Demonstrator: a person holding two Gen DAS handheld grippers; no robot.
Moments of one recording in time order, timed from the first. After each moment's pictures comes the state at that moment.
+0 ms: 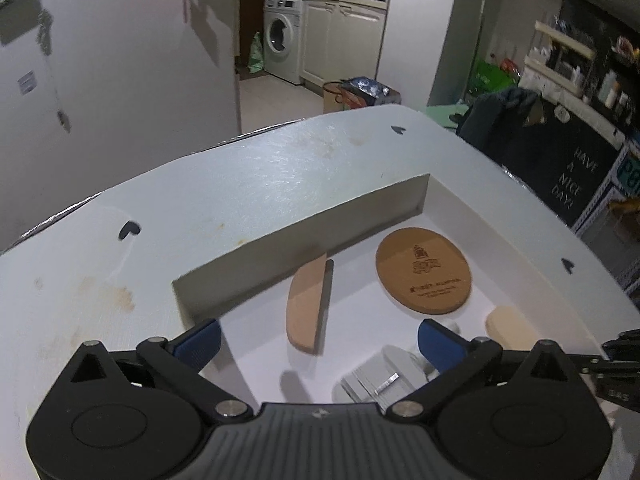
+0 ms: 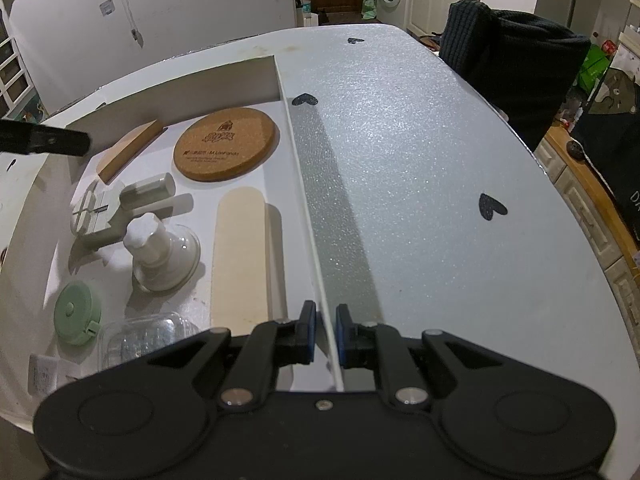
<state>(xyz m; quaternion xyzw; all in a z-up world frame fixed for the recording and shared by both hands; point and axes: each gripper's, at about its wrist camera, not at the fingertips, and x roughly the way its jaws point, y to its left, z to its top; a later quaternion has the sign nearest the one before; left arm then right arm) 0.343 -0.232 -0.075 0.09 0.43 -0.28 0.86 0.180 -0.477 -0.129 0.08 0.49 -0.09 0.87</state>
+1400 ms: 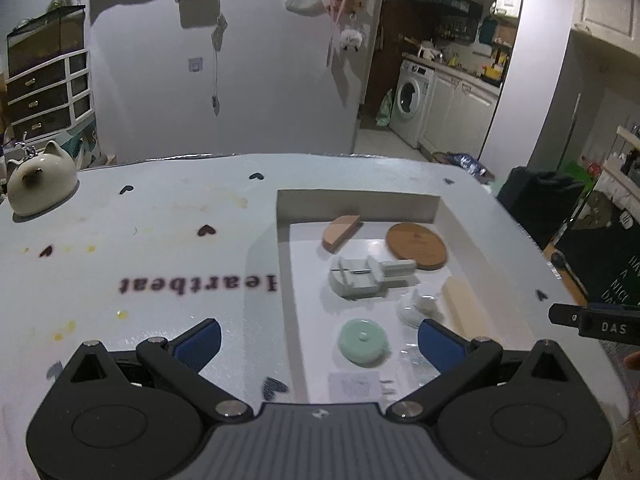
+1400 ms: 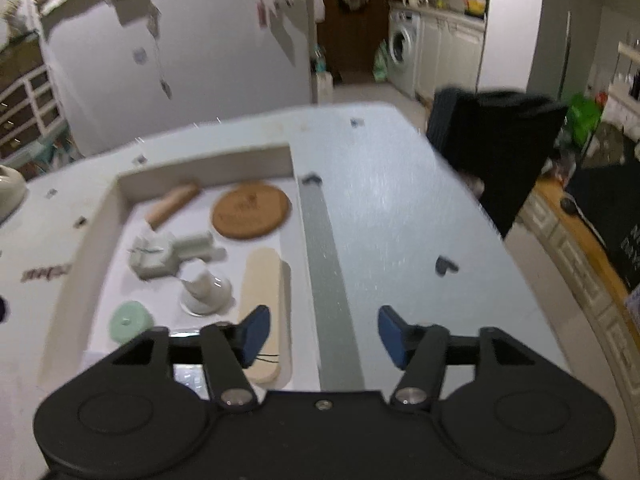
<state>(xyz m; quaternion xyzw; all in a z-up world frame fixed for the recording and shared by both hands) 0.112 -0.201 -0.017 -0.02 0.37 -0.09 0.93 0.105 -0.477 -0.039 0.05 0.39 -0.07 0.92</state>
